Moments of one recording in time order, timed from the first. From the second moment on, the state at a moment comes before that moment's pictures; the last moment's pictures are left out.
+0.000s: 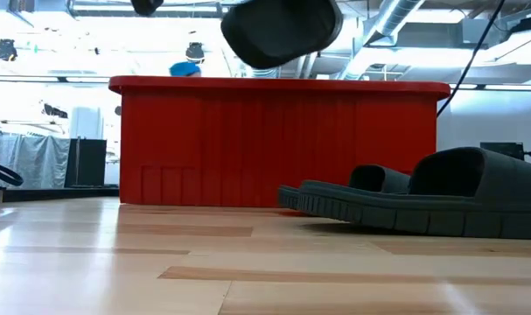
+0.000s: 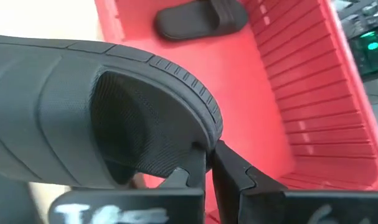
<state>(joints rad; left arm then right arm) 0.02 0.81 0.85 -0.11 0.17 -0.54 0.09 1.79 2.22 -1.57 0.55 0.11</state>
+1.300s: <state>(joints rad) -0.21 1.23 1.31 -0.39 -0.70 0.65 -0.02 1.77 2.22 -1.55 0.60 0.09</state>
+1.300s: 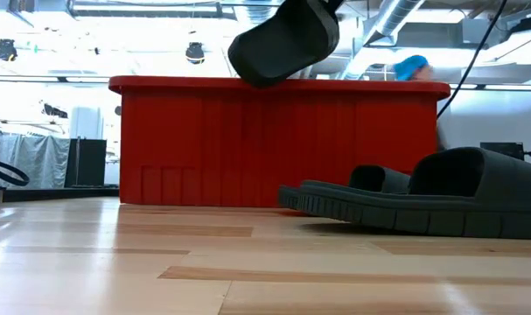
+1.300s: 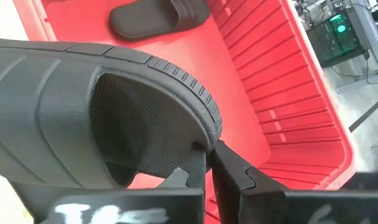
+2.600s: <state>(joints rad) -0.34 1.62 1.38 0.00 -1.13 1.05 -0.01 1.77 2.22 -1.56 0.60 0.10</state>
